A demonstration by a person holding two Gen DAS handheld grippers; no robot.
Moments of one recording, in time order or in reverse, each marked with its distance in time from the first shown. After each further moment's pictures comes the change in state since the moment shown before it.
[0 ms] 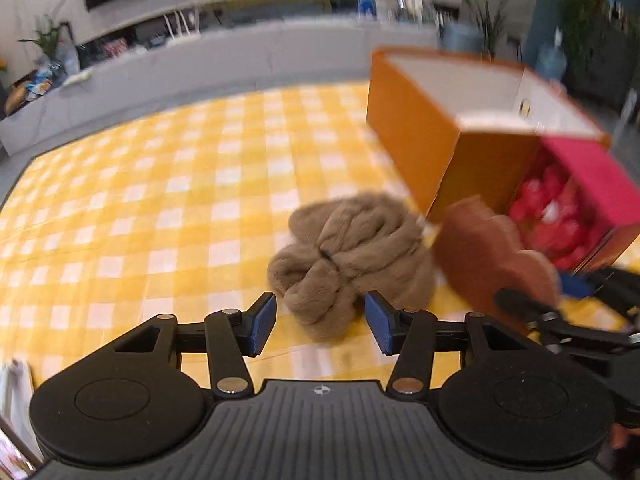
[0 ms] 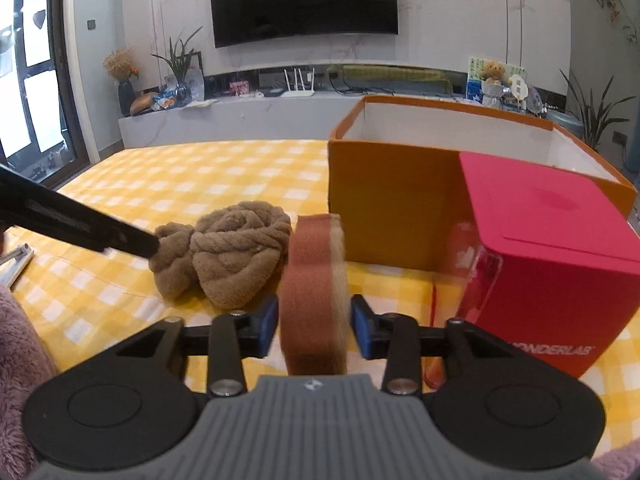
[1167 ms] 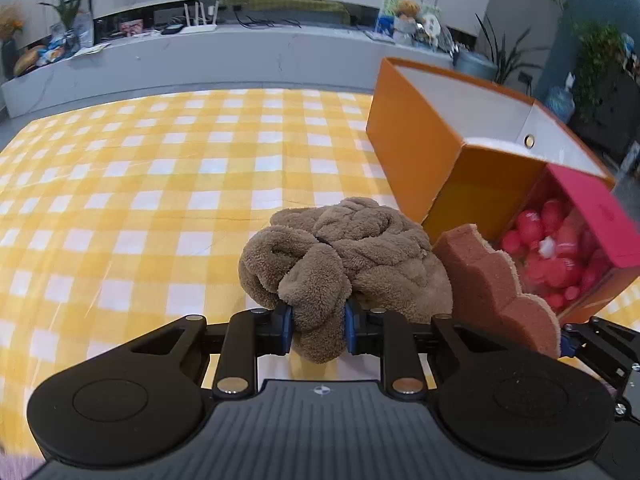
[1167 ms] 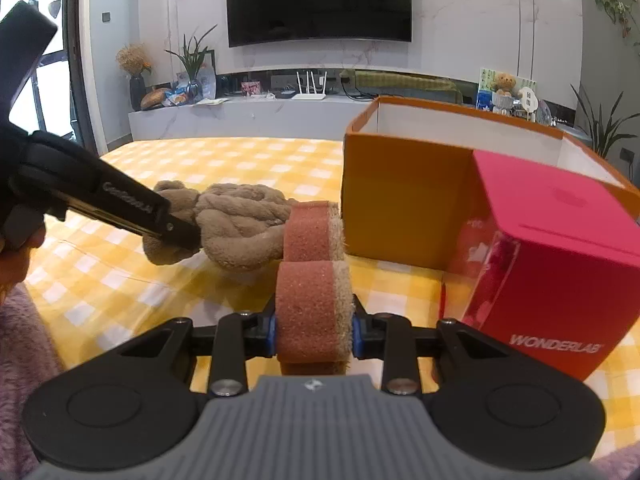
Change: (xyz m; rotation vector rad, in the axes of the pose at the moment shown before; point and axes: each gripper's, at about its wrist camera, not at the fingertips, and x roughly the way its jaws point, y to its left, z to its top) left arm -0.001 -0.009 -0.016 -0.164 -0.086 -0.049; right arm -0.003 0.002 -0.004 -0.045 -0.005 0.017
